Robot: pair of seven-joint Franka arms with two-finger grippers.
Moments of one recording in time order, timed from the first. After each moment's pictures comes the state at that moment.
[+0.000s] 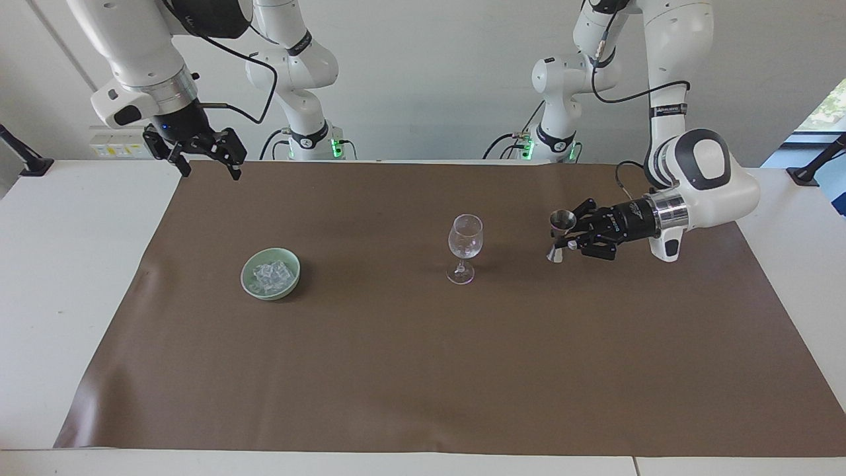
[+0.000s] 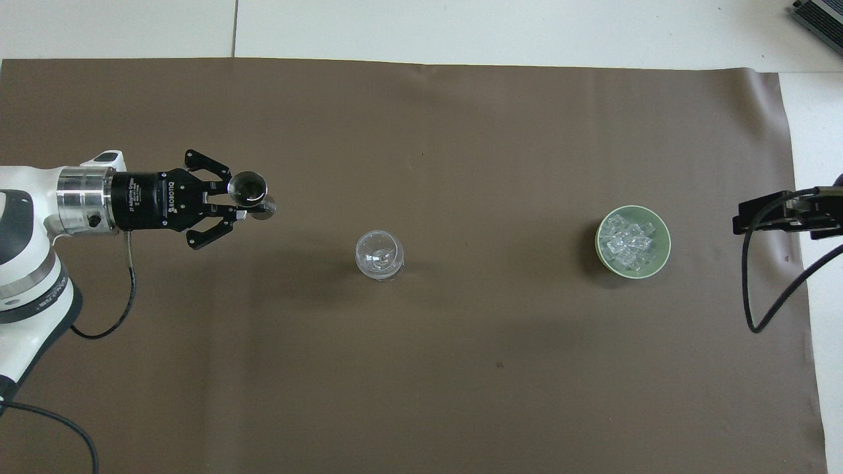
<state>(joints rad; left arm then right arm) 0.05 0.16 -0.02 -2.00 -1.32 1.74 -0.98 0.09 -0.04 -0.12 -1.61 -0.02 1.56 0.05</state>
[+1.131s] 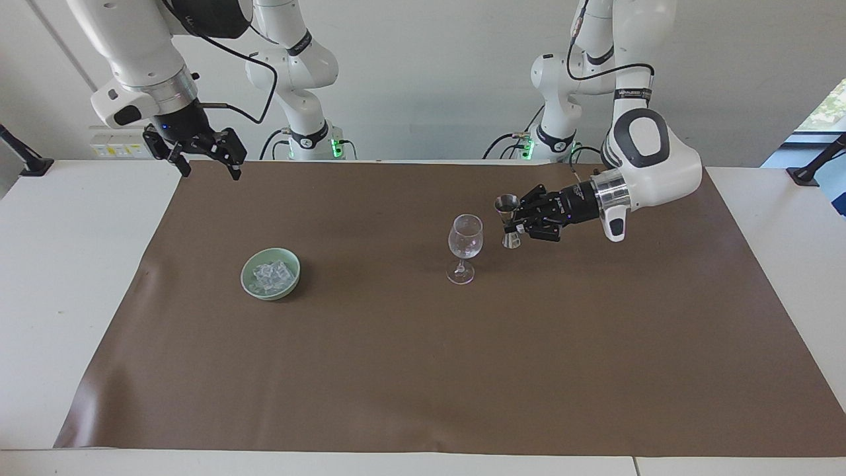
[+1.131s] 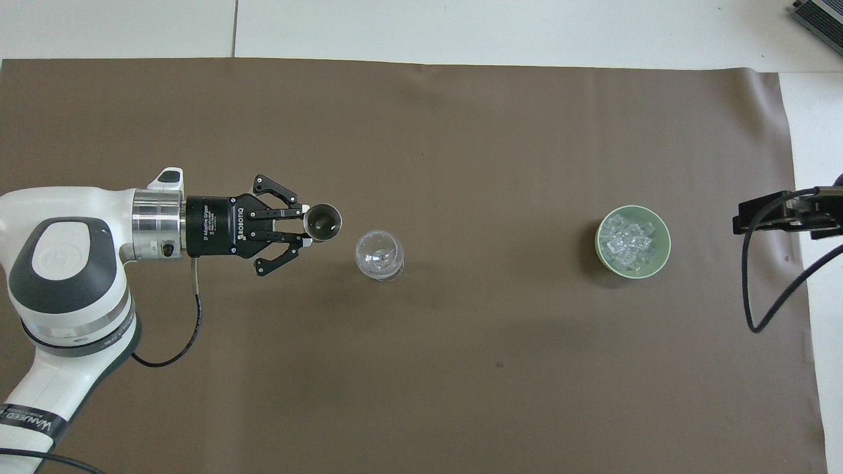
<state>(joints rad) -0.16 0.03 -0.02 -2.11 -1.32 1.94 -0.98 0.09 -0.04 -0.12 -1.61 -0.02 1.56 0.05</state>
